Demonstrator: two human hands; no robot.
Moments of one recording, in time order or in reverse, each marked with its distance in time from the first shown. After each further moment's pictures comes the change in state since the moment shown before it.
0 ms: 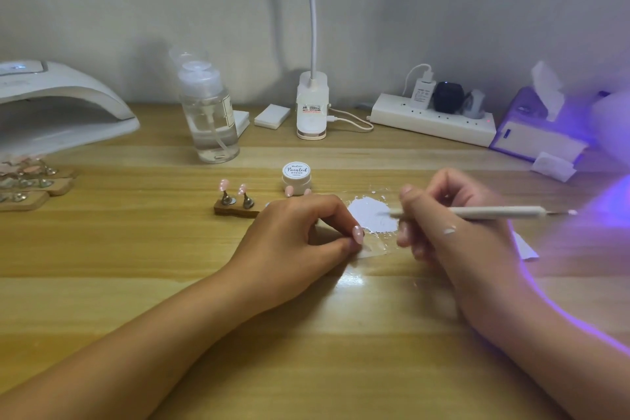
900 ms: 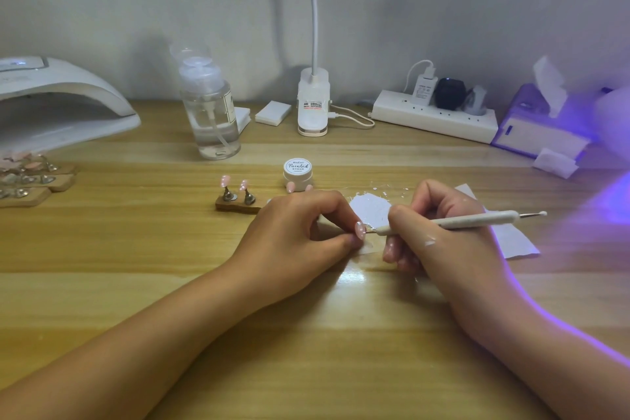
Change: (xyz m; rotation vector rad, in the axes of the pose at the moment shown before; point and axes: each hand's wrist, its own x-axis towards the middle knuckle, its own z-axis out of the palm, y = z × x) left_hand 0.000 0.001 0.001 0.022 0.005 -0.016; right_hand -0.007 -0.002 0.009 -0.041 -0.091 0.093
